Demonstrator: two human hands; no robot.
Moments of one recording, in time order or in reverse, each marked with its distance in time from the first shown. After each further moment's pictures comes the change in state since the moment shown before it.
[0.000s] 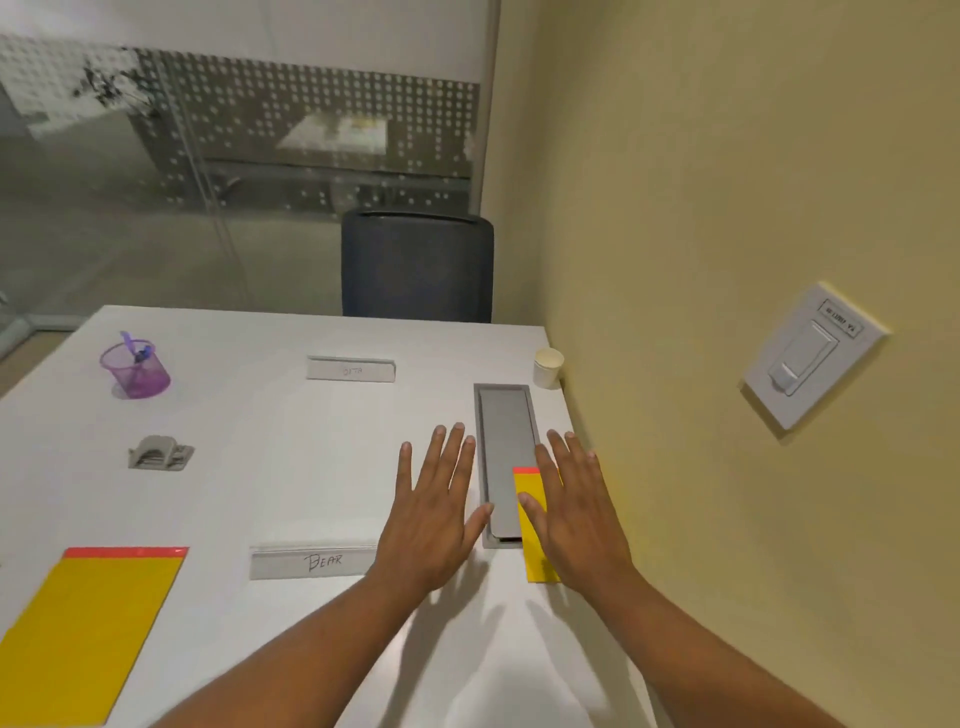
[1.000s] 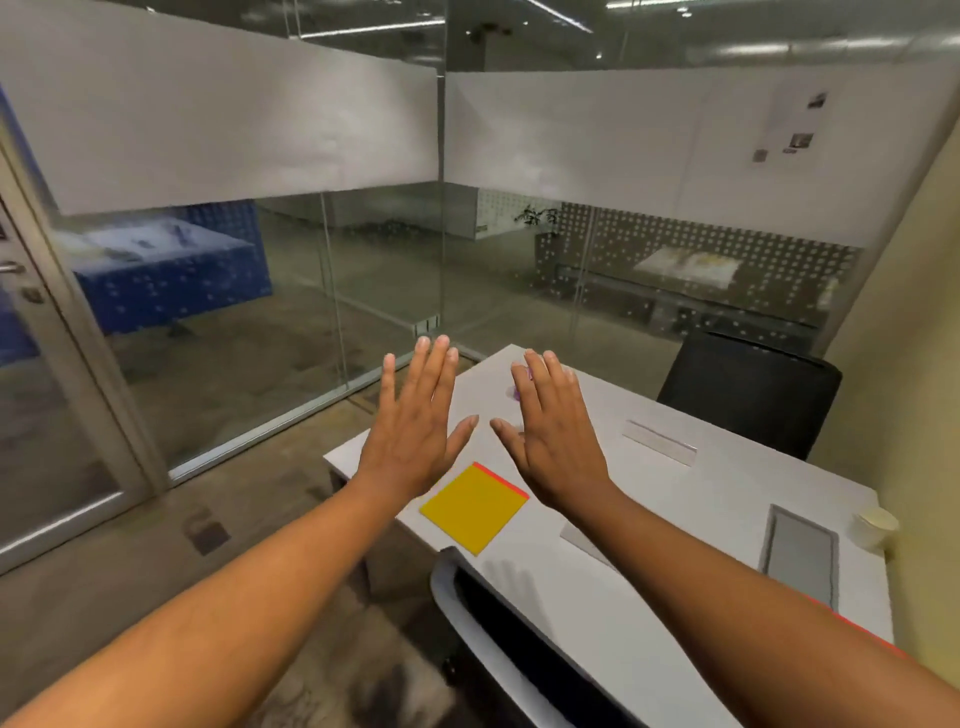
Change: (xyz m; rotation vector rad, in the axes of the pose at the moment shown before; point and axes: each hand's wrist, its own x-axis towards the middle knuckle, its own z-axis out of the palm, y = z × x) left_hand -0.335 -0.157 -0.338 0.545 0.272 -0.647; right_hand -0.052 -0.403 -0.197 0.357 0.264 -0.792
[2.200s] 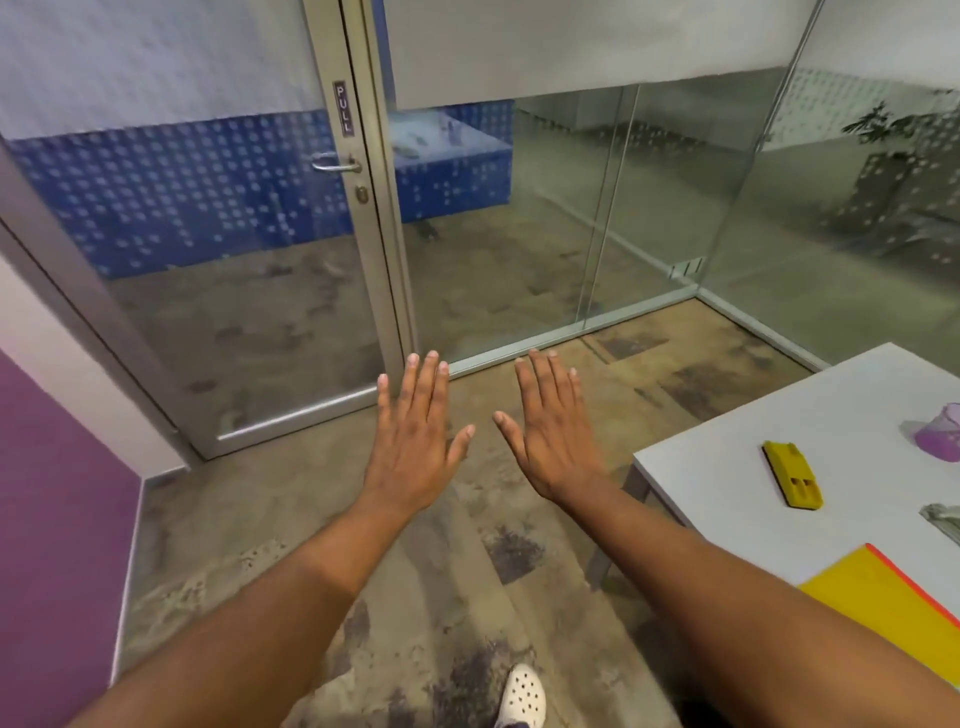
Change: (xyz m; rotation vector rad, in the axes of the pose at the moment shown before) left_hand -0.188 -0.528 0.131 0.098 -0.207 -0.485; right_hand 0.230 -0.467 0.347 0.258 -0.236 -0.304
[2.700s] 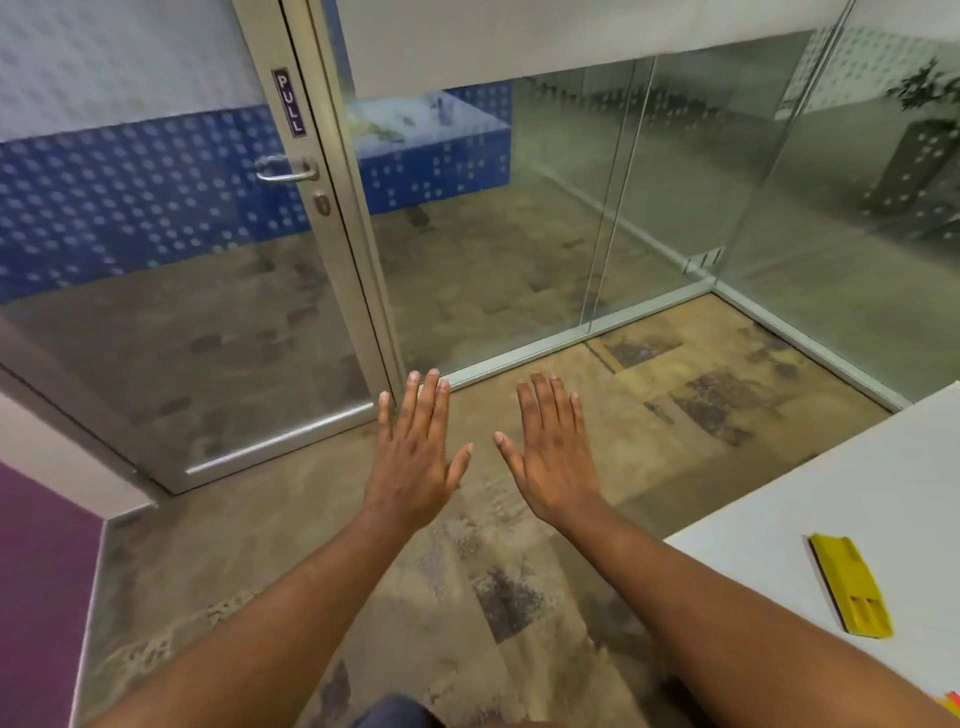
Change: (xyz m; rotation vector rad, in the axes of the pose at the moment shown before) left_hand 0.192 -0.009 0.110 -0.021 -0.098 0.011; right_hand 0.166 0.108 0.083 0.045 -0.122 0.078
